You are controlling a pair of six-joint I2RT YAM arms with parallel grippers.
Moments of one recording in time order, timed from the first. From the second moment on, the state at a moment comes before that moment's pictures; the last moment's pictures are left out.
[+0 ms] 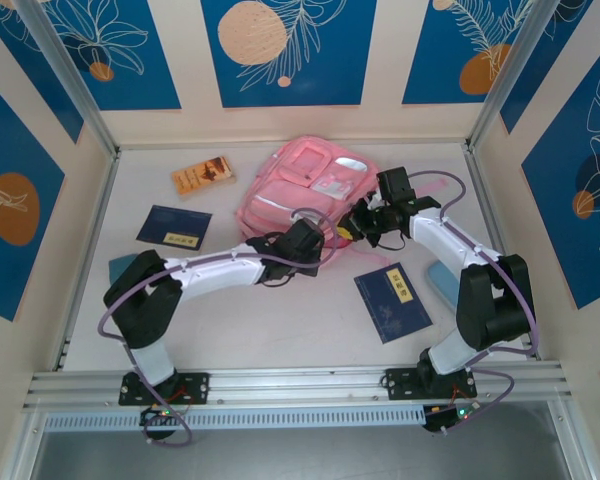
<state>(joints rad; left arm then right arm) -0.92 1.74 1.16 -0.34 -0.20 -0.57 0.27 1.55 1.10 -0.55 -0.60 0.99</state>
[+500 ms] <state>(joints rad) -0.90 1.66 1.10 -0.42 -0.25 -0.52 0.27 1.55 1.10 -0.60 -0.52 0.95</state>
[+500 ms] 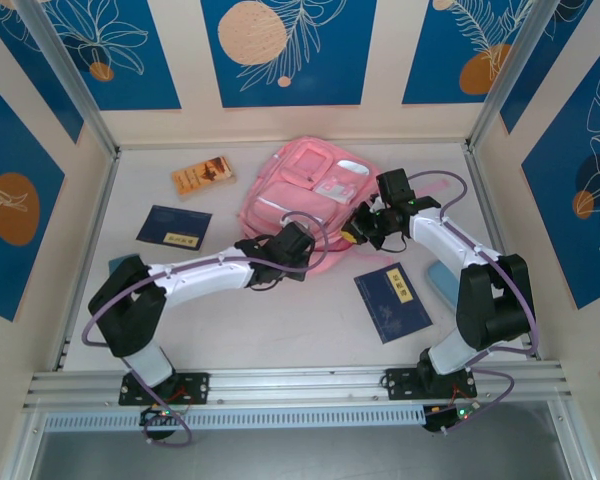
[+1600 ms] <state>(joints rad) -0.85 1.56 0.98 -0.23 -0.02 -0.54 0.21 1.49 1.06 -0.49 -0.77 0.96</state>
